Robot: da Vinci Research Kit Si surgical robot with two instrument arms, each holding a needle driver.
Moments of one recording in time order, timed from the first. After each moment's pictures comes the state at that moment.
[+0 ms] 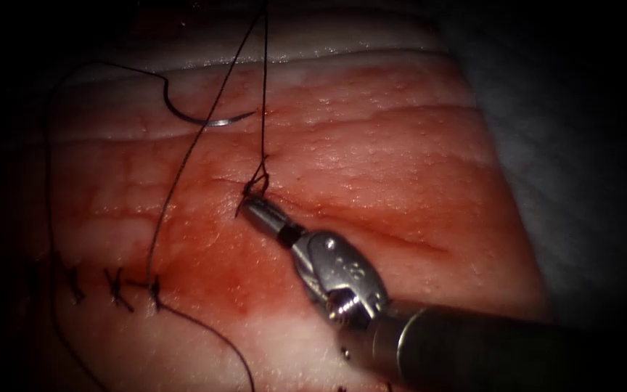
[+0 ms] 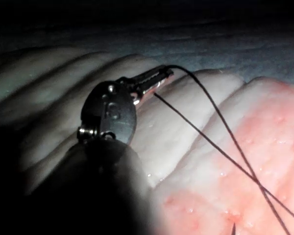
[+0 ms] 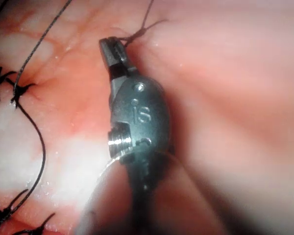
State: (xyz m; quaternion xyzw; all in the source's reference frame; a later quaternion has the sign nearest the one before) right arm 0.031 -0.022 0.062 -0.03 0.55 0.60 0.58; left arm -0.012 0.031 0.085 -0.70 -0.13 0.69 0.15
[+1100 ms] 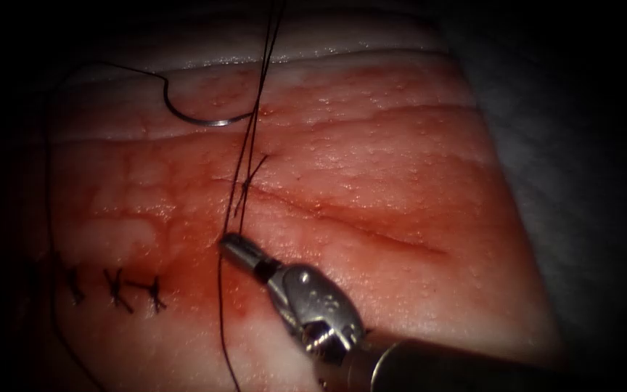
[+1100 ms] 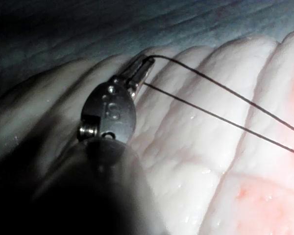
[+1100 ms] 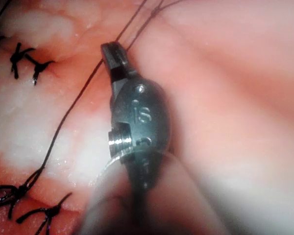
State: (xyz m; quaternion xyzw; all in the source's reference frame) right arm 0.034 -0.028 0.063 0.03 0.53 0.59 0.61; left arm -0.013 0.035 0.093 -0.63 -0.03 0.76 0.15
